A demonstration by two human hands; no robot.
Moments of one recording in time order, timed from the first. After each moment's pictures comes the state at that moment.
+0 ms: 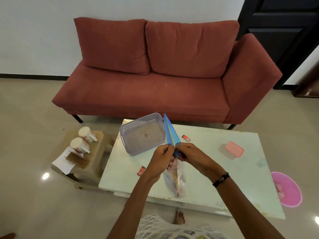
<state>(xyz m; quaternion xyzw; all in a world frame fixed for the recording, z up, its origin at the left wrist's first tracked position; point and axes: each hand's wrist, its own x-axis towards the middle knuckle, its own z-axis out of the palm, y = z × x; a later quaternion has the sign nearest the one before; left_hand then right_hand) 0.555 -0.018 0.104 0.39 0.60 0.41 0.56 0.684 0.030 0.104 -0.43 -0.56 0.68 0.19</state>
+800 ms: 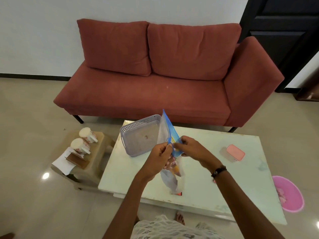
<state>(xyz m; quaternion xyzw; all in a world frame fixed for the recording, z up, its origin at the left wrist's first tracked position) 0.543 -0.013 0.108 0.44 0.58 0.43 0.54 0.678 0.059 0.106 -0.53 -0.64 0.55 0.12</state>
